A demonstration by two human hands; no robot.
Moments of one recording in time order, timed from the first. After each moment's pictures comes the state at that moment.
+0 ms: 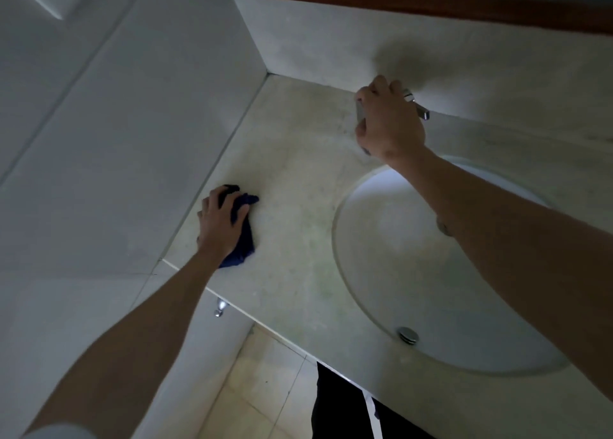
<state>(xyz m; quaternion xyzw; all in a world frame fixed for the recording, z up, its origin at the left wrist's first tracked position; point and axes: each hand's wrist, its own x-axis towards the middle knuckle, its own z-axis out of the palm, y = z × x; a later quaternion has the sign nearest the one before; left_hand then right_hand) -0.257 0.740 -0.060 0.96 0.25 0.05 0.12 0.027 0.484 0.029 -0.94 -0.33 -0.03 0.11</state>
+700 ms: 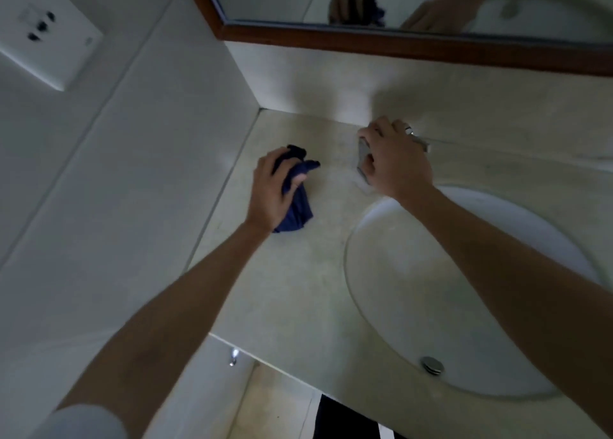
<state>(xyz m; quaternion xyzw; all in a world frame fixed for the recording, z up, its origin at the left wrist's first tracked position) -0.099 0.717 -0.020 0.95 -0.01 0.25 0.19 0.018 0.483 0.041 -0.94 -0.32 -0.02 0.08</state>
